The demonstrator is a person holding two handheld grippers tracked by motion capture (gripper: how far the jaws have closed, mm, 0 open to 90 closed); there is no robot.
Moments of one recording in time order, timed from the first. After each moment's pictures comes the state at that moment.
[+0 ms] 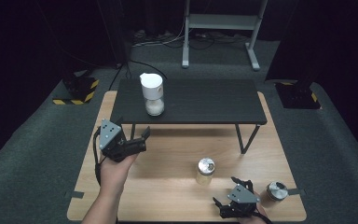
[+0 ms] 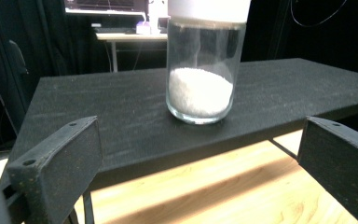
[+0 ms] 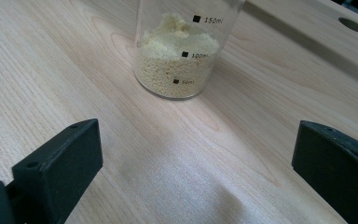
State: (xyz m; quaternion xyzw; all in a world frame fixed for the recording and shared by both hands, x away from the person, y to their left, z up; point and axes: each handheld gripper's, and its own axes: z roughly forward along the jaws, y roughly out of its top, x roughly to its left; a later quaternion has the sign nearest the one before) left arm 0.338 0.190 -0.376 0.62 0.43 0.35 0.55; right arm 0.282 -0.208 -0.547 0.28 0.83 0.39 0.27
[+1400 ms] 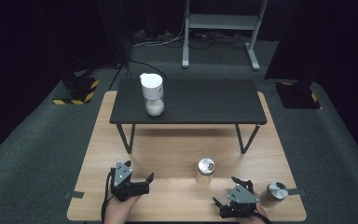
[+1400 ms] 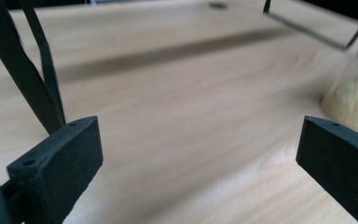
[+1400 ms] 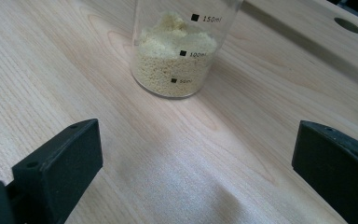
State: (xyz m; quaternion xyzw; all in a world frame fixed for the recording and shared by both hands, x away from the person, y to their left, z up) left arm 0.290 0.186 -0.521 0.72 0.46 0.26 0.45; right arm 0.281 -0.207 -0.547 0.28 0.83 0.39 0.28
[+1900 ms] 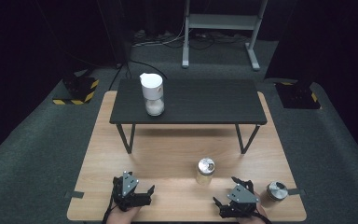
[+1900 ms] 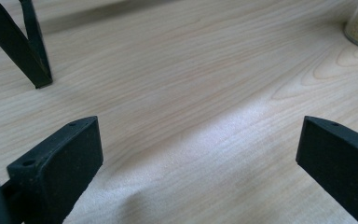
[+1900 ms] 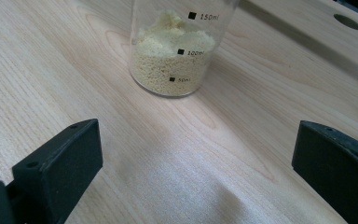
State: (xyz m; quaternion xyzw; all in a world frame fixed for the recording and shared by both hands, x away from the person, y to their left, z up) left arm 0.277 0.180 -0.547 0.76 0.45 0.27 0.39; right arm 0.282 -0.207 -0.547 0.29 0.83 0.39 0.28
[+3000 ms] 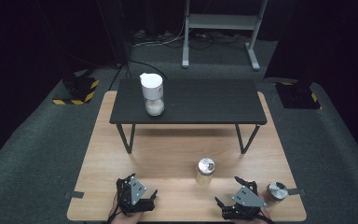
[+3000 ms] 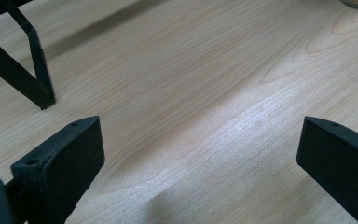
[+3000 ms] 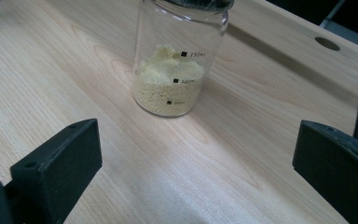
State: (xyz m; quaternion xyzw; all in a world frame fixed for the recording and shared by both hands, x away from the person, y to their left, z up) left arm 0.267 0.166 -0.548 0.78 0.40 0.32 0.36; right arm 0.271 -0.214 -0.532 0.28 0.81 0.42 0.29
